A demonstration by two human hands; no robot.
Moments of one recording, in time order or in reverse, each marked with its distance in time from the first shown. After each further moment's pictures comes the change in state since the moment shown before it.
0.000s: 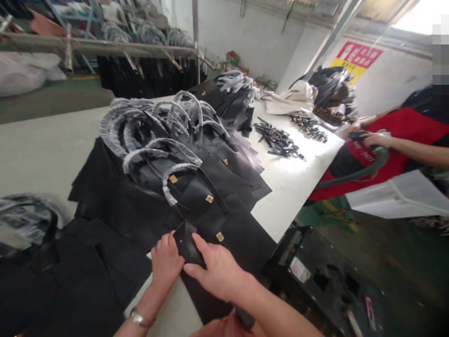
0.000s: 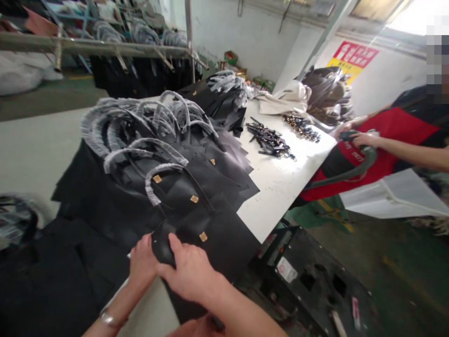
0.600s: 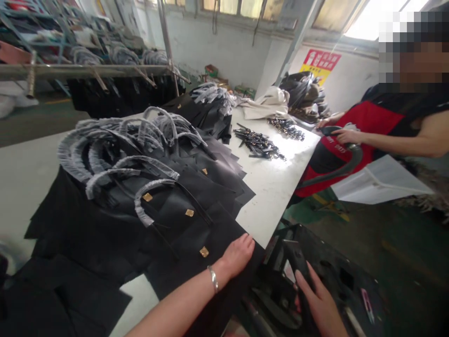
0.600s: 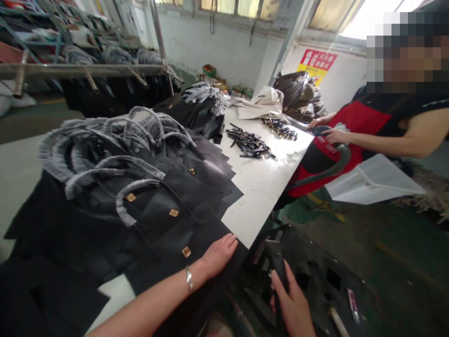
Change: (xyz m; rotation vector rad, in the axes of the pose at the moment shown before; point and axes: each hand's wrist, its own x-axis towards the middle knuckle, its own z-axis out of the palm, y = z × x) left_hand 0.026 0.235 0.060 -0.067 -0.057 1.158; right_hand -0.184 0.173 -0.052 0.590 0.772 0.927
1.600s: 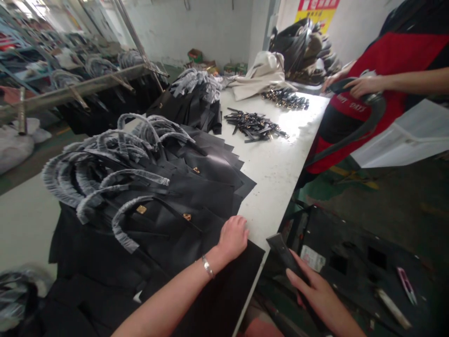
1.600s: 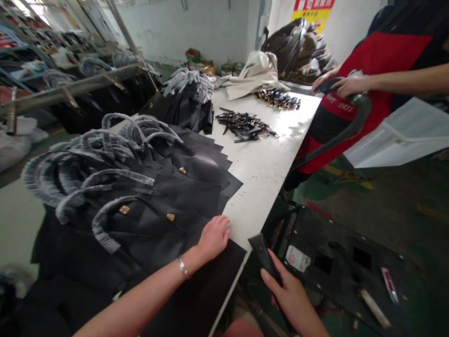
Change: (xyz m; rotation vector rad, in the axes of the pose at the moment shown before) left_hand 0.021 -0.031 -0.018 0.059 -0.100 -0.286; right_hand 0.034 0.029 0.021 -0.020 -0.363 0.009
